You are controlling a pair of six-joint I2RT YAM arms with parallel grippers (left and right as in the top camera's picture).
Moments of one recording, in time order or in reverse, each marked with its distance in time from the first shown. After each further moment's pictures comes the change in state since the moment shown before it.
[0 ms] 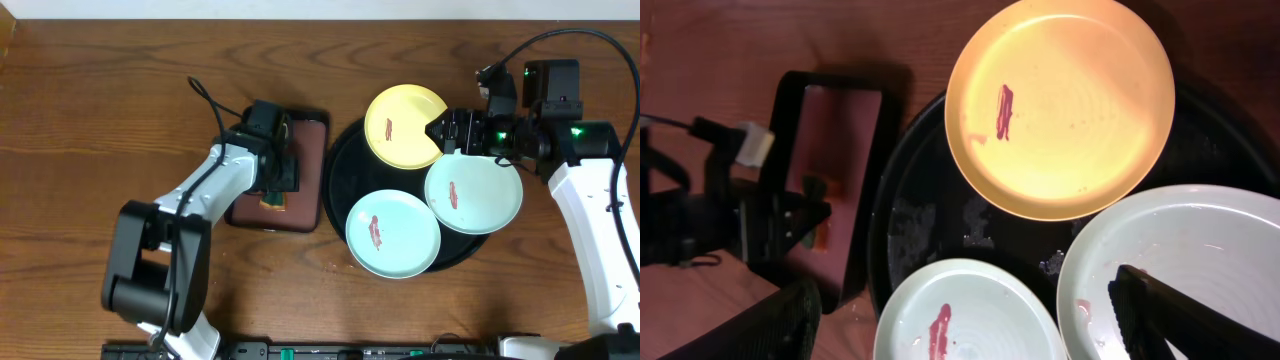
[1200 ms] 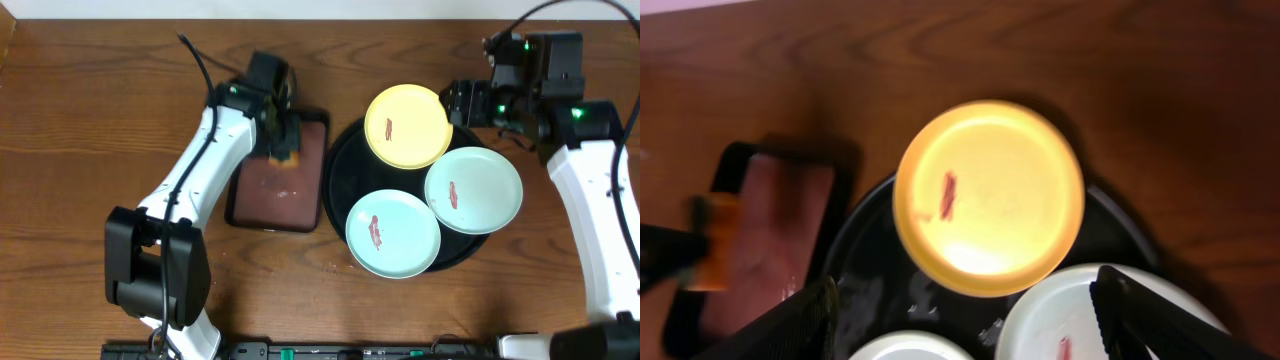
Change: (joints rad) left arm -0.005 0.039 0.387 -0.281 -0.003 -0.021; right arm 0.032 0.074 0.160 0.048 0.215 -0.022
